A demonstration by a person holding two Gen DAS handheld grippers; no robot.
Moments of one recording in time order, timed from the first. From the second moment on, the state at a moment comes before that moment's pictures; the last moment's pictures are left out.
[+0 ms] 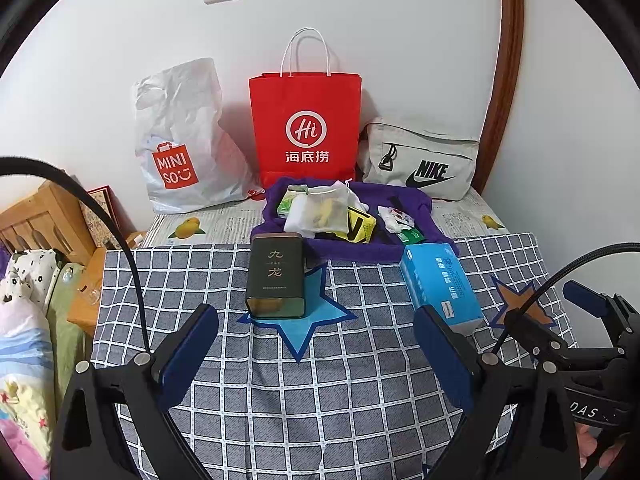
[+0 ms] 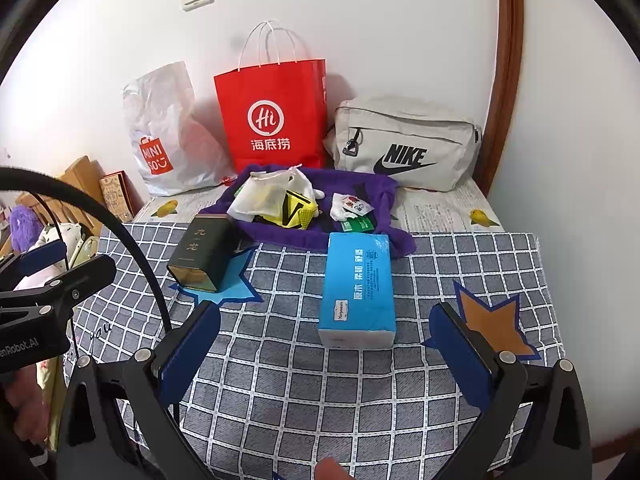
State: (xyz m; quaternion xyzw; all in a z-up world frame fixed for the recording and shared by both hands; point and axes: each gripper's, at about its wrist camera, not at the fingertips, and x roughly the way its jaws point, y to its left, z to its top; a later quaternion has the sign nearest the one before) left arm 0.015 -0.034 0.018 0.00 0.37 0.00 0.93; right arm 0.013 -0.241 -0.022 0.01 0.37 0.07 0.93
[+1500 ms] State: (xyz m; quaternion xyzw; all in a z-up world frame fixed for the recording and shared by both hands) left arm 0.015 -0.033 0.019 -0.01 0.37 -0.01 0.93; right arm 0.009 -0.238 -0.021 0.00 0.36 0.07 0.93
